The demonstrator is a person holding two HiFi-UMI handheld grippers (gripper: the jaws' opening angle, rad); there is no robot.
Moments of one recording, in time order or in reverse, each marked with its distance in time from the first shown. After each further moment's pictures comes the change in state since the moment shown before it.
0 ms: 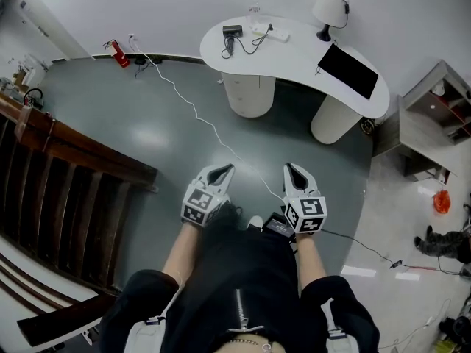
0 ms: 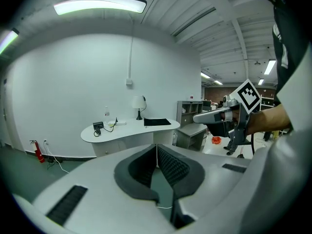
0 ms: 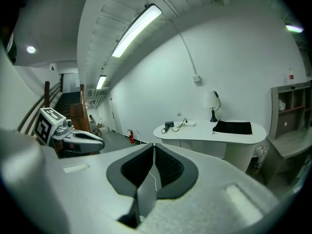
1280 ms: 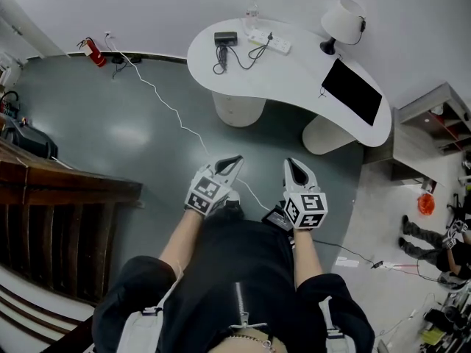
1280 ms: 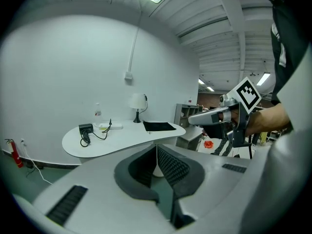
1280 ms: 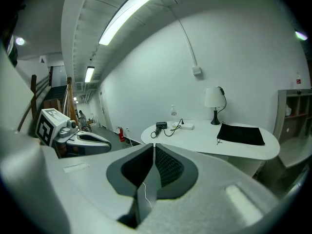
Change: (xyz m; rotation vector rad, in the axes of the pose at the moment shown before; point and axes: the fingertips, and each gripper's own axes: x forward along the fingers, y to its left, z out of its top) left arm 0.154 0.142 0.047 -0.022 -0.015 -0.175; right arm 0.184 -0.058 0.062 -0.004 0.054 -0.091
